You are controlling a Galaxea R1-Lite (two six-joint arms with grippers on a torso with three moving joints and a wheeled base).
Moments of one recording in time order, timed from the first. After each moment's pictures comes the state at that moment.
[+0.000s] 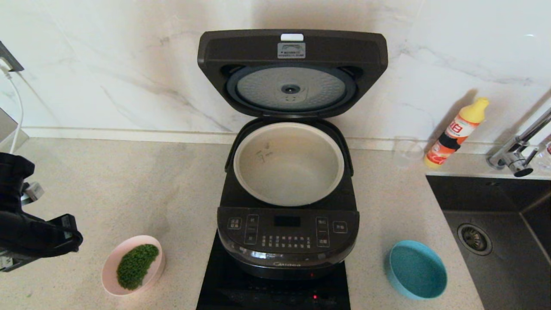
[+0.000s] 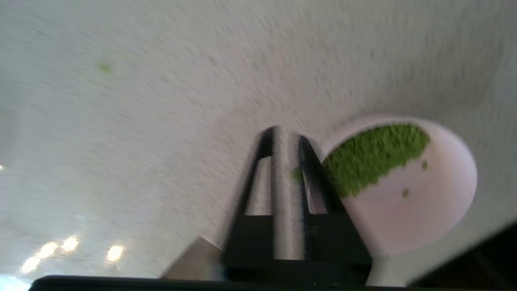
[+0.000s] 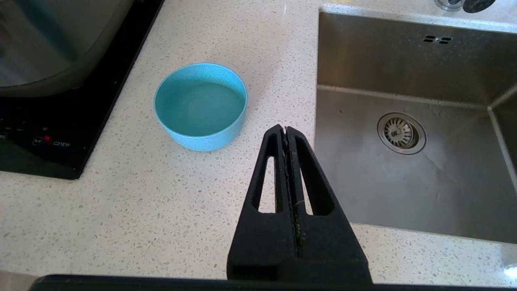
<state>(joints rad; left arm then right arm) 0.34 1.59 -0.90 0.32 0.02 -0.25 0.00 0.00 -0.01 0.03 0.01 0.00</state>
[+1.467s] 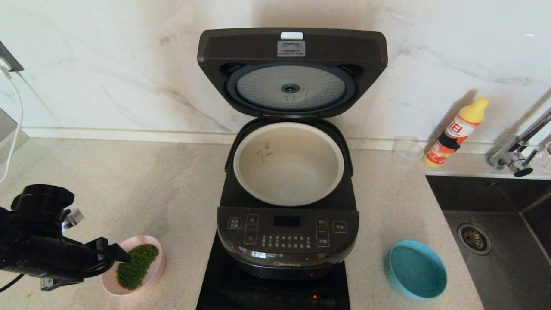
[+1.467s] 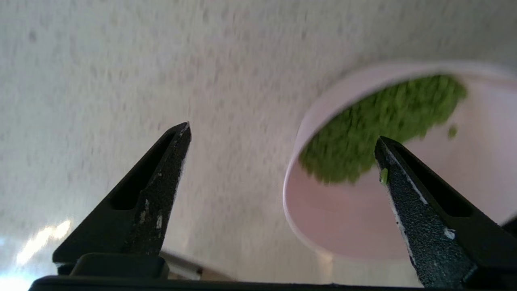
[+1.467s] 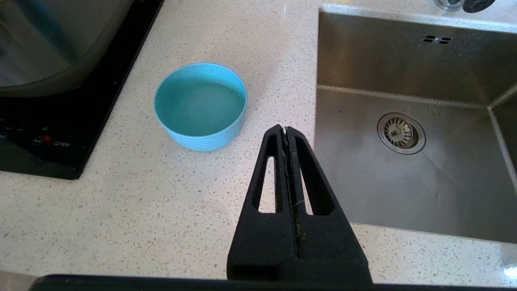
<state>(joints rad) 0.28 1.73 -0.73 0.11 -0.06 -0.25 0.00 0.00 -0.01 0.03 0.01 0.00</state>
